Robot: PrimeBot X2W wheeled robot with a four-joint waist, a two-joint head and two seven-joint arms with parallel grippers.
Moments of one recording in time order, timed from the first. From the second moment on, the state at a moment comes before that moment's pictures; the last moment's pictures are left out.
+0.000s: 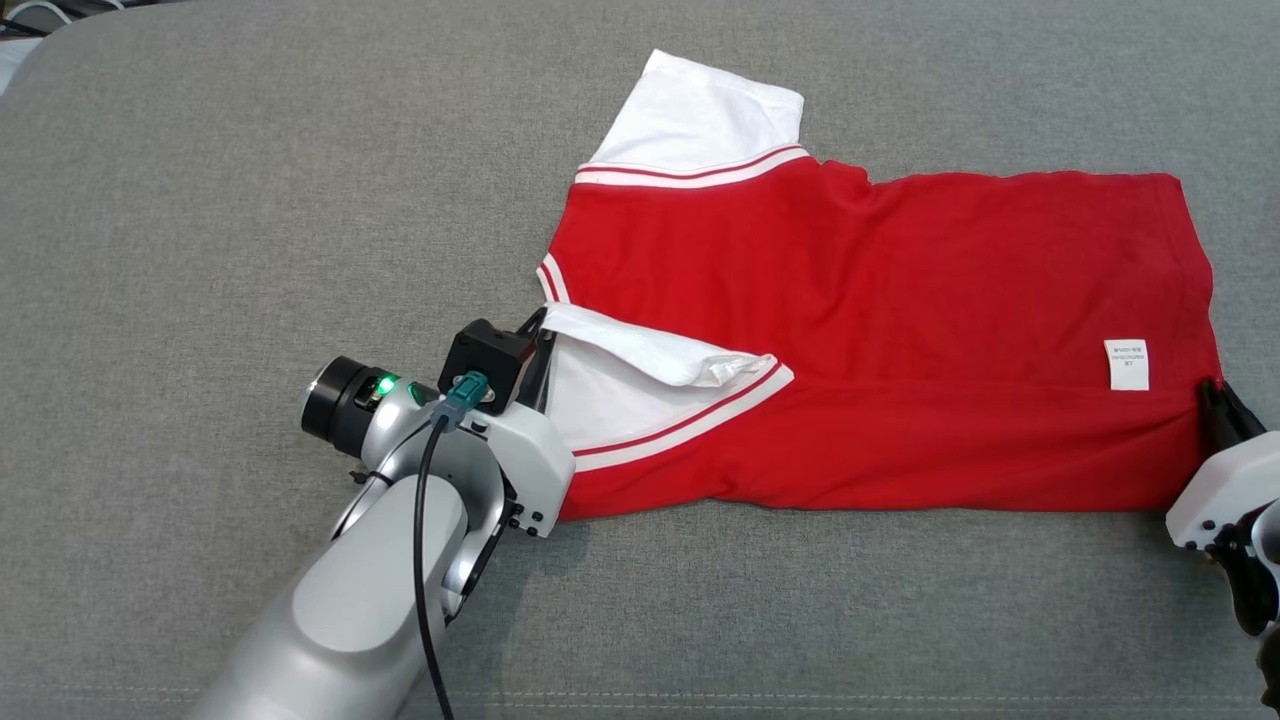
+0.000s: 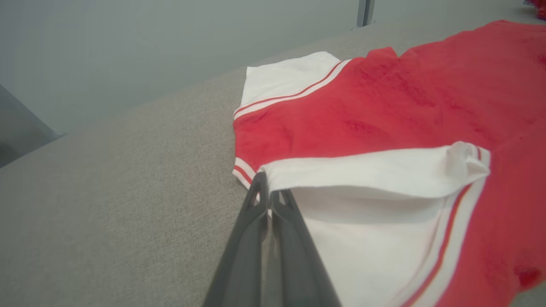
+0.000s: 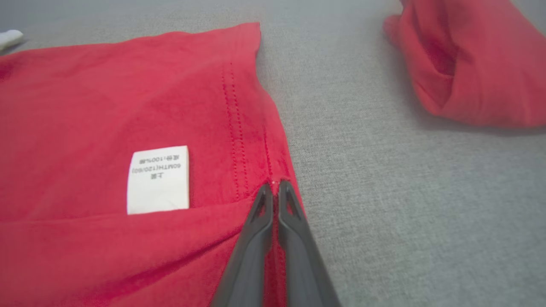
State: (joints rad) left arm -0.63 0.16 -0.70 0.55 -0.38 0.16 -0.06; right arm -0.55 -0.34 0.11 0.94 0.45 0.13 -0.16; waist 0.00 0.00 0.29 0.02
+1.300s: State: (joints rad) left arm -0.32 0.11 -0.59 0.56 -0.54 0.15 -0.21; right arm -0.23 -0.26 0.05 0.69 0.36 0.13 -0.25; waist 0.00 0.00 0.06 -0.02
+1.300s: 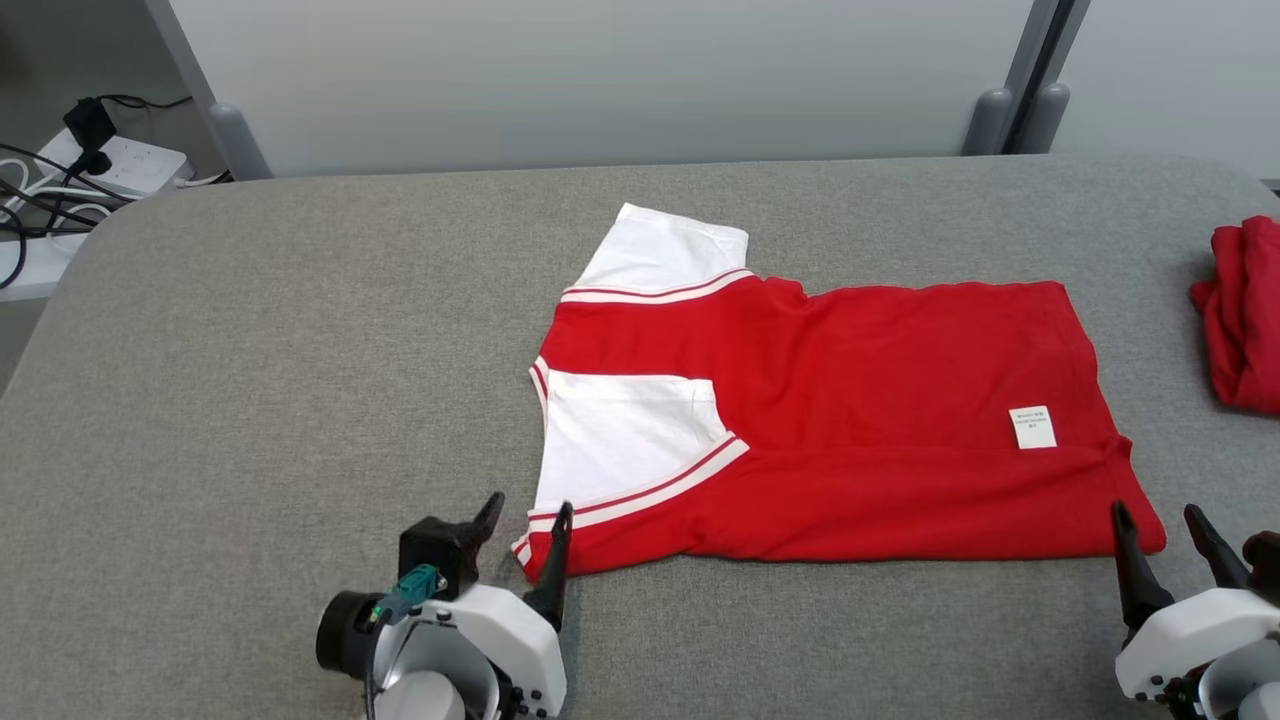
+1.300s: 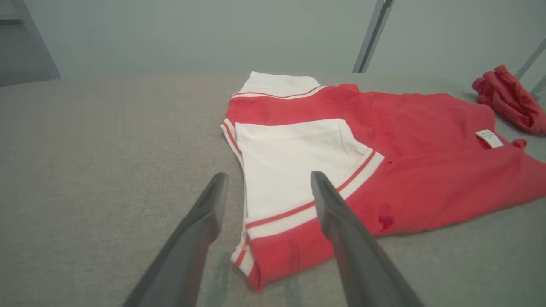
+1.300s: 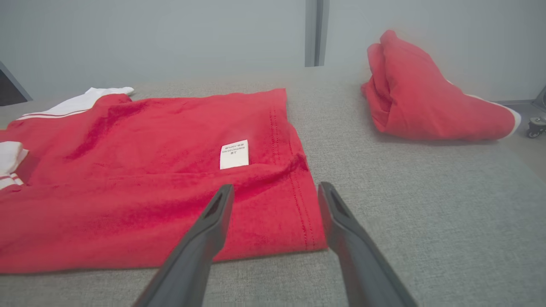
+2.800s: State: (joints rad) left arm -0.42 0.09 -0.68 0.79 -0.53 0.16 -0.12; right arm -0.39 -0.29 0.14 0.97 0.50 0.13 -0.23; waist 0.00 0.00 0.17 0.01
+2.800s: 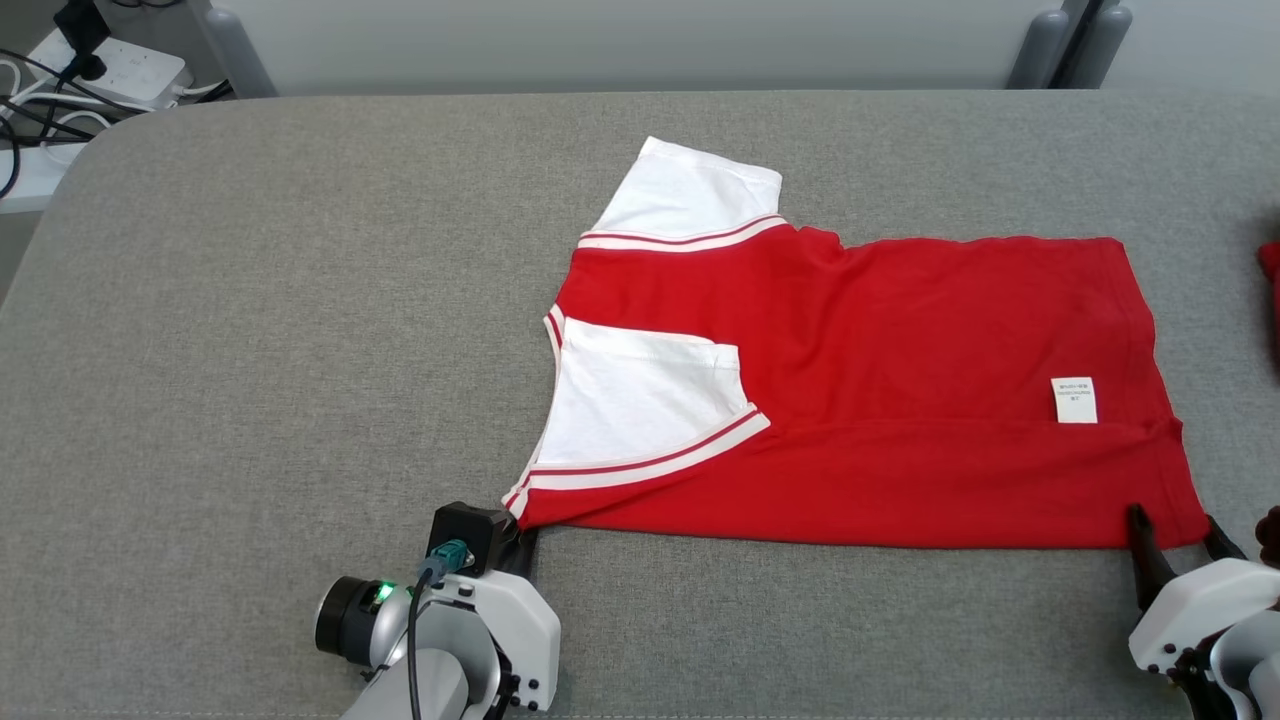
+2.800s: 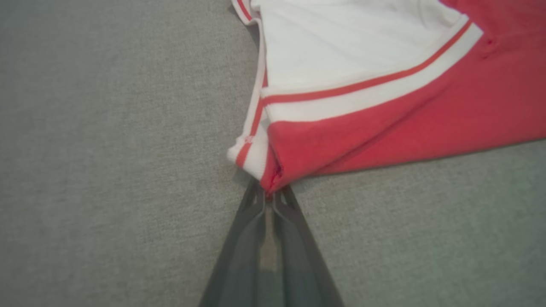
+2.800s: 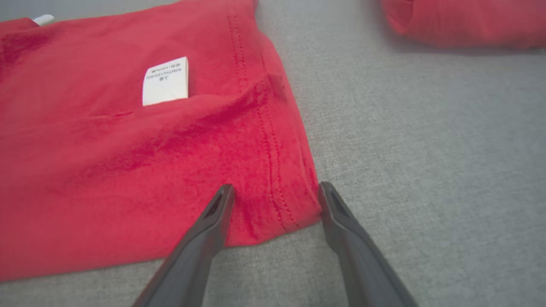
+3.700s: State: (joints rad) left arm -0.27 0.17 -0.73 0.52 -0.55 0.22 0.00; right arm -0.36 -0.34 0.24 1.01 0.56 0.14 -0.25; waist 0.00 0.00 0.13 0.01
